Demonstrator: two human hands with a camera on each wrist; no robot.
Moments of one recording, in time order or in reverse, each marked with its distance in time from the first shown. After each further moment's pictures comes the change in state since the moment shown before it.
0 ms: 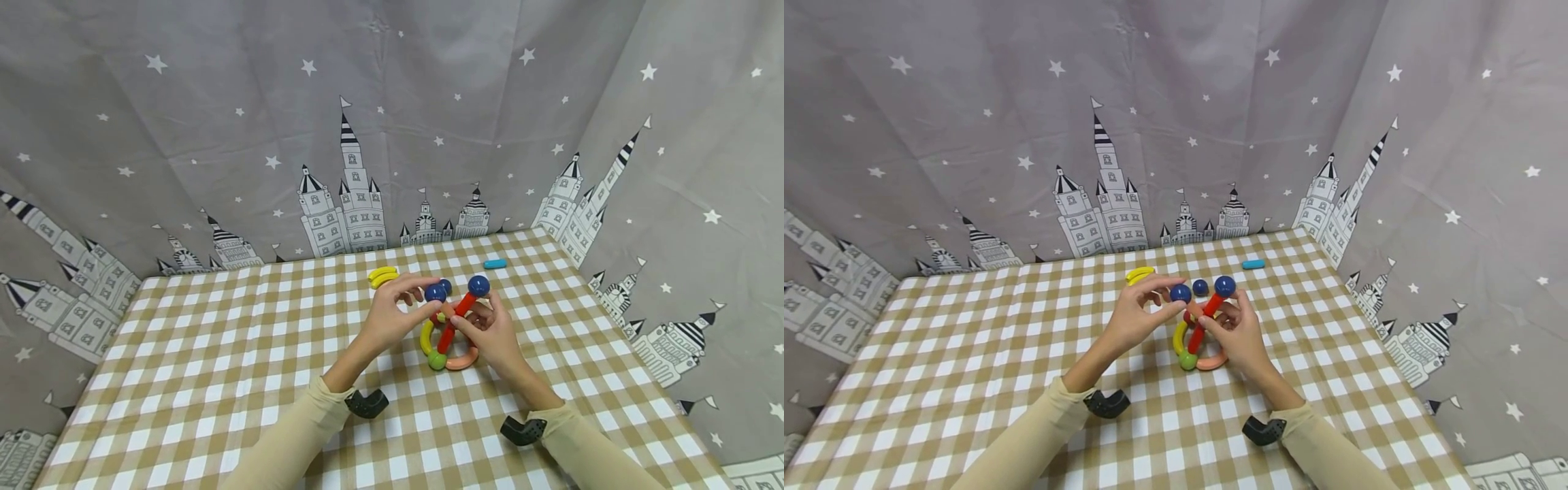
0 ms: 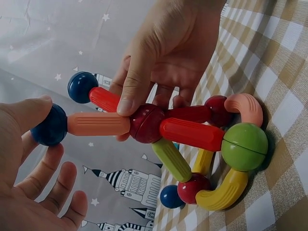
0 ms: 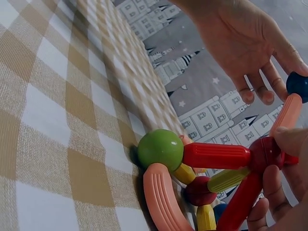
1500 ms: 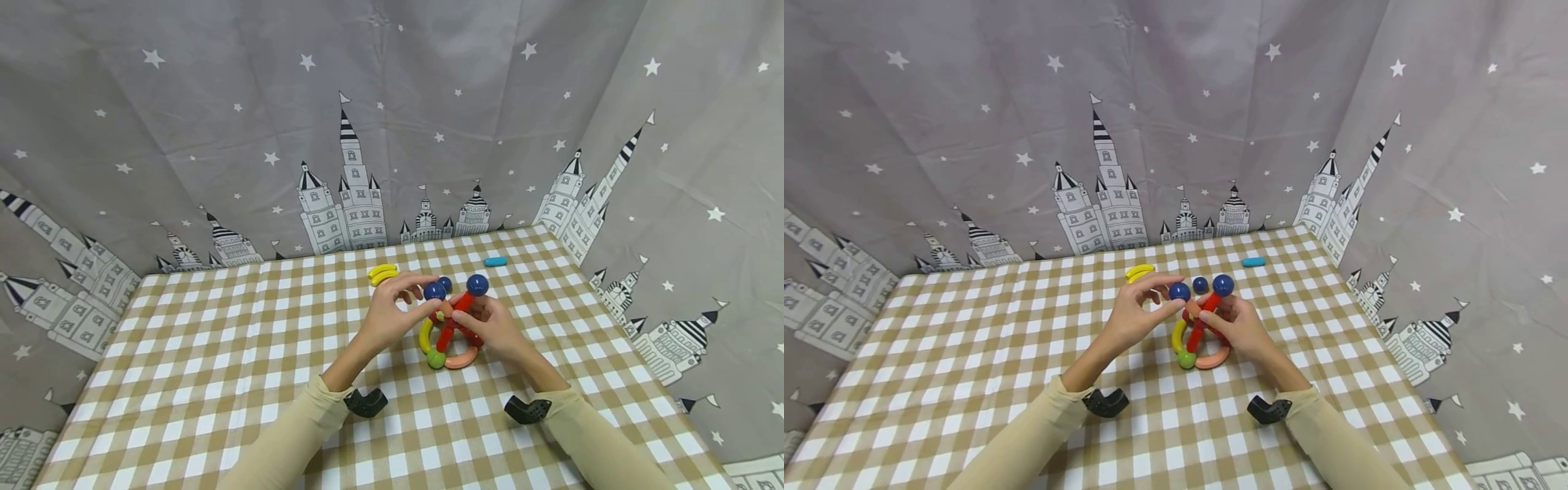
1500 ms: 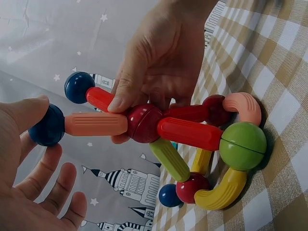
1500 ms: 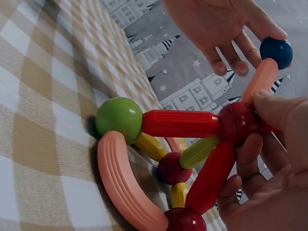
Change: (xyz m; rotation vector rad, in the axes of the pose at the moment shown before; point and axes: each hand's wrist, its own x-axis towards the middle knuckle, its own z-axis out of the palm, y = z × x) left_hand 0.000 -0.001 0.000 0.001 0.000 0.010; right_hand 0.016 -0.002 -0.017 -0.032 -0.227 0.115
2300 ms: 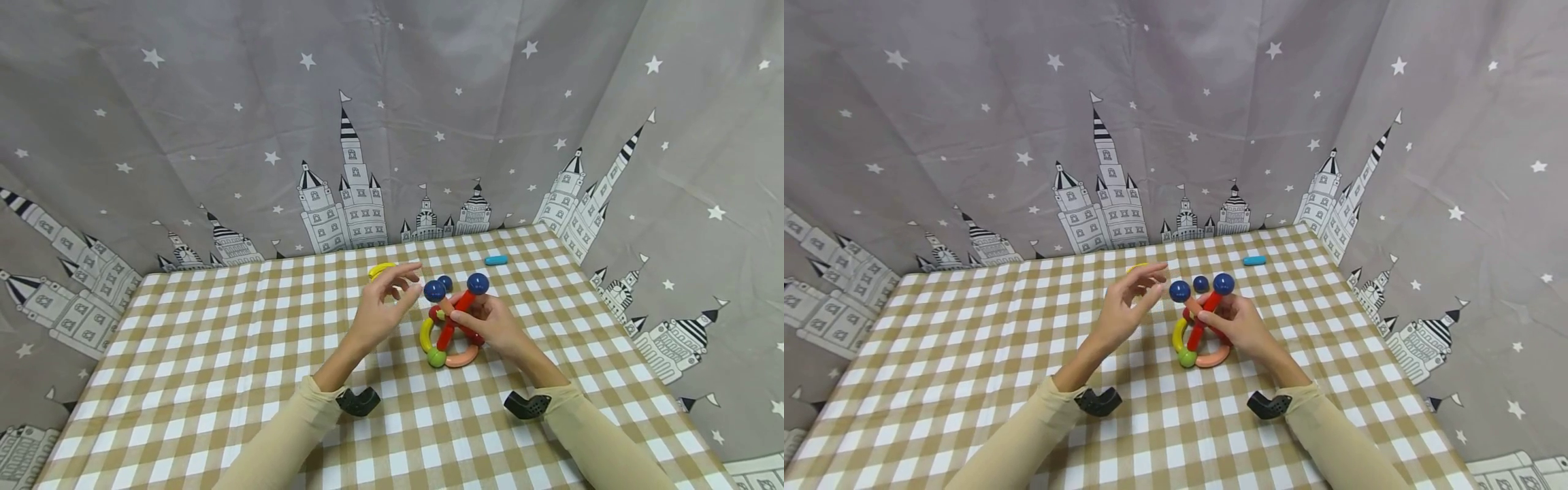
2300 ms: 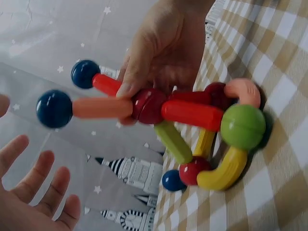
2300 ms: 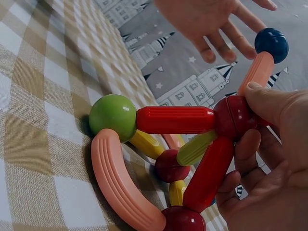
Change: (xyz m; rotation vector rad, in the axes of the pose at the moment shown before) left_hand -0.007 0.001 -0.013 -0.016 0.099 -0.016; right_hand 0.003 0.000 -0.003 -0.023 -0.042 -0.018
